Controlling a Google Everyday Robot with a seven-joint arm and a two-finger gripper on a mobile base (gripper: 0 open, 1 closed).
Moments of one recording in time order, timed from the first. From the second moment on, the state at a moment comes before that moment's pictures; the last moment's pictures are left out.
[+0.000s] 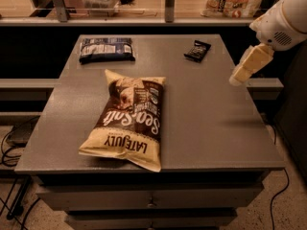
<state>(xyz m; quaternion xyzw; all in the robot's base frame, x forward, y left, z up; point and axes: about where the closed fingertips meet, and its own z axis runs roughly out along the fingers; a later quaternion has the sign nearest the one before) 0.599 -0.221 0.953 -0.54 0.79 -0.01 0.30</state>
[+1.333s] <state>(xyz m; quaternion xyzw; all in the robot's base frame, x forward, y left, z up) 0.740 -0.182 0.892 -0.45 0.79 0.11 0.40</state>
